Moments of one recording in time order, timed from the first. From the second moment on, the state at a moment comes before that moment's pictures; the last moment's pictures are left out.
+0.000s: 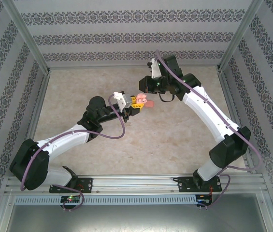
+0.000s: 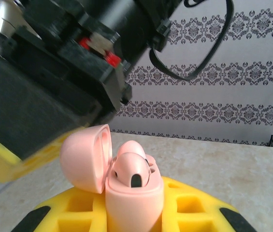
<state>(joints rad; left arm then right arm) -0.60 1.35 0.79 0.62 0.55 0.10 0.51 1.60 1.66 -0.77 -0.37 0.49</state>
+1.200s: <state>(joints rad) -0.62 1.42 0.77 0.65 0.37 -0.02 0.40 1.12 1.10 -0.68 -0.27 0.57</state>
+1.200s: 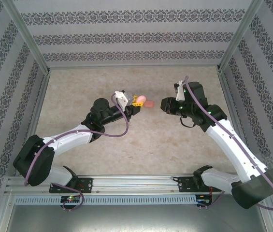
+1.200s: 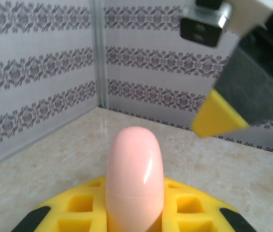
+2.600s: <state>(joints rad) -0.31 1.85 1.09 -0.09 0.32 -0.47 0.31 1.10 0.92 -0.60 -0.24 0.60</state>
